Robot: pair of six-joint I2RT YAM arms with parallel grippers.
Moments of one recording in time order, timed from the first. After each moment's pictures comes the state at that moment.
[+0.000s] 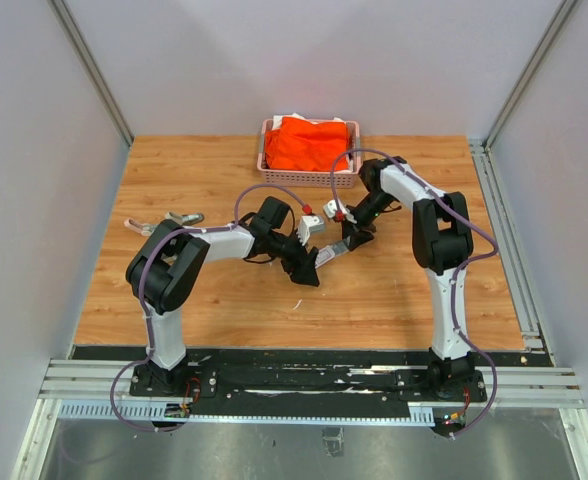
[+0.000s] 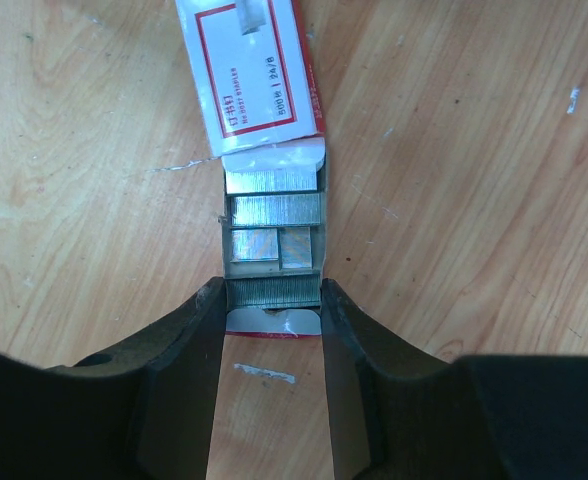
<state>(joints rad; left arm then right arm) -0.59 1.90 1.05 -0.06 0.76 0.18 0.29 2.29 1.83 -1.29 -0.73 -1.78</state>
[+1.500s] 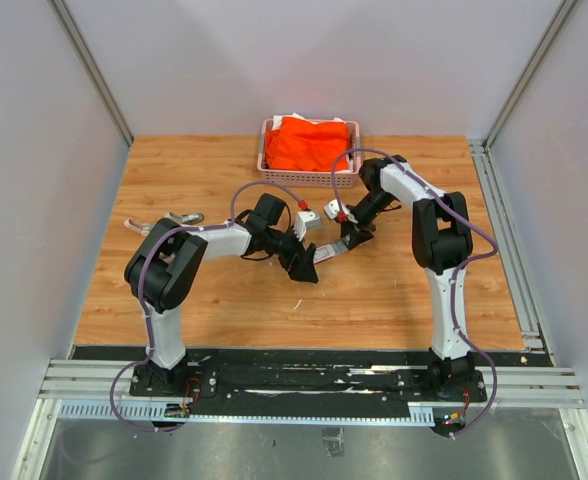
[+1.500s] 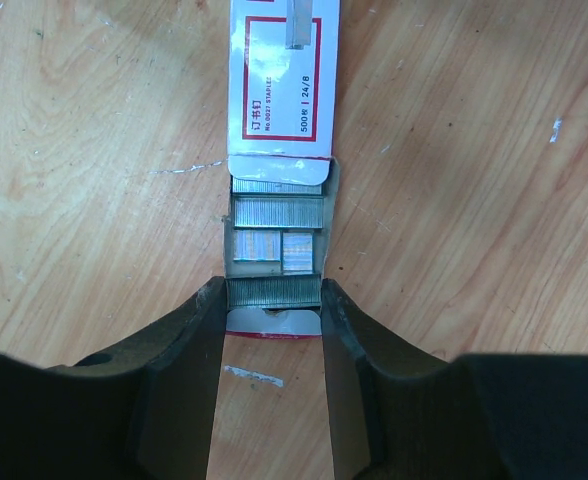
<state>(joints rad) -0.56 1.90 1.05 -0.05 0.77 0.17 0.29 2.30 1.86 -1.32 -0.74 -1.85</state>
